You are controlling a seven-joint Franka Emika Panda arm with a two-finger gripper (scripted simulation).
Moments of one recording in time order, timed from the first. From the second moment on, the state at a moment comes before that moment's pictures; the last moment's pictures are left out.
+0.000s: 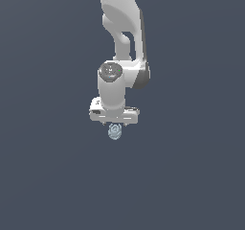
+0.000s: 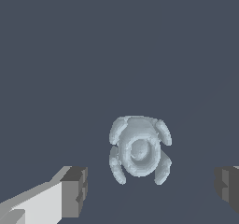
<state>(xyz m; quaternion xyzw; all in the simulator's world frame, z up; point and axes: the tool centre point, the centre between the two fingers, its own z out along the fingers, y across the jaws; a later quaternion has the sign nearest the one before) 0.006 -0.035 0.110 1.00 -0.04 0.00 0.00</state>
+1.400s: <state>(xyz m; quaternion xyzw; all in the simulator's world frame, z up) 0.005 -0.037 0.041 1.00 -0.06 0.00 0.00</state>
